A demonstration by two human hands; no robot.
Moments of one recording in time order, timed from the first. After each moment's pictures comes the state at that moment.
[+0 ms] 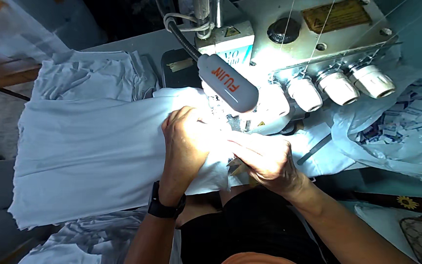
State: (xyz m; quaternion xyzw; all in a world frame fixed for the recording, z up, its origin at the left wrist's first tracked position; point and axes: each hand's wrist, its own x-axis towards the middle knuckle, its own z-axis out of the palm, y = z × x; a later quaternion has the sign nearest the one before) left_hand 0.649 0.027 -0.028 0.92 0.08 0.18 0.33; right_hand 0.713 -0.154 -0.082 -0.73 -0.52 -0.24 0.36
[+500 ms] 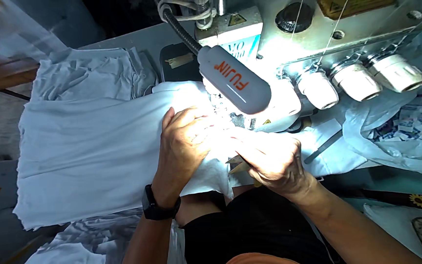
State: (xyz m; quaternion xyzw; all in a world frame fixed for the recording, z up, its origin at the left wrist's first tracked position) left_hand 0.645 0.044 -0.040 0.93 -0.01 0.22 0.29; right_hand 0.710 -0.150 -0.076 -0.76 -0.50 -0.24 0.33
